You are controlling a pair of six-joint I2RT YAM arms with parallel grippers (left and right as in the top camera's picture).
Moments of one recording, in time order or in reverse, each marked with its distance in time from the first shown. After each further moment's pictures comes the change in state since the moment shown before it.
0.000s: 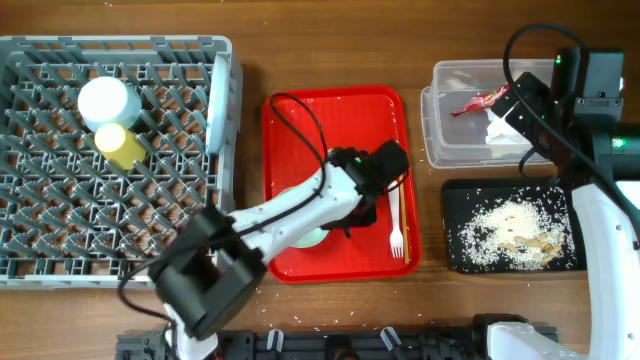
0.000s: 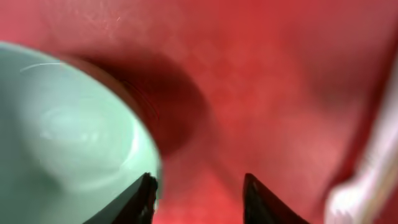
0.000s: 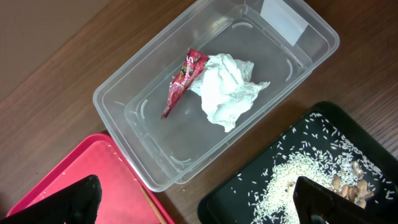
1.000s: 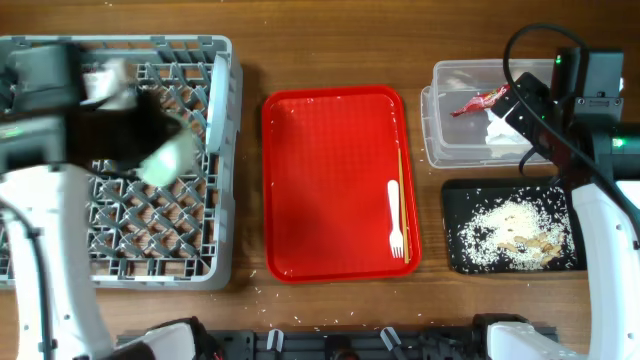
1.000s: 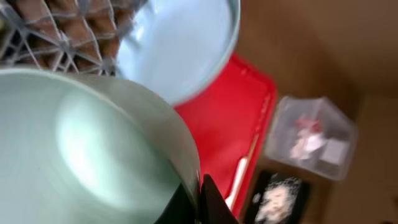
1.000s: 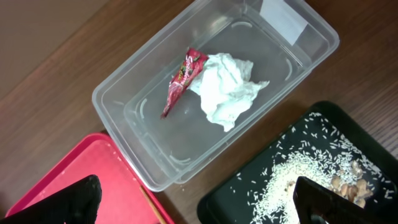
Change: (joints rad) left arm 1.130 -0.503 0.196 -0.272 0.585 0.579; right arm 0.000 0.001 0.000 -0.003 0.000 0.000
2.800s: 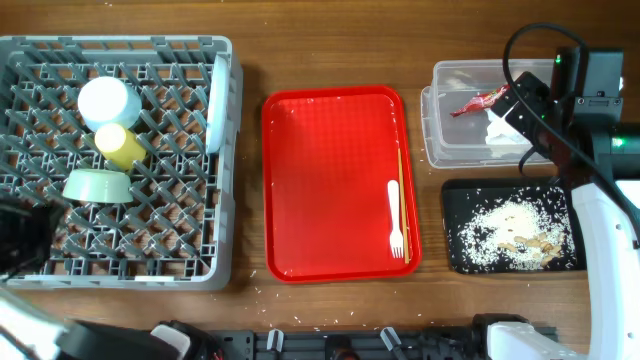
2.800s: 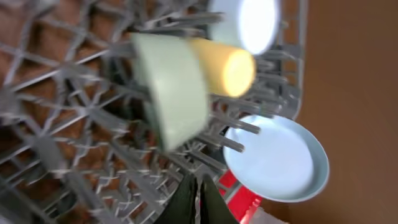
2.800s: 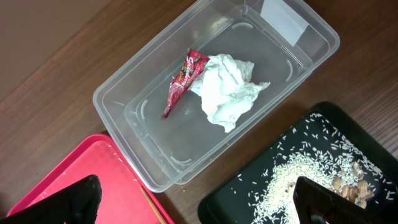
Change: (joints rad) left arm 0.852 -0.058 -0.403 0.169 0.219 0.136; right arm 0.000 0.001 0.000 0.005 0.000 0.000
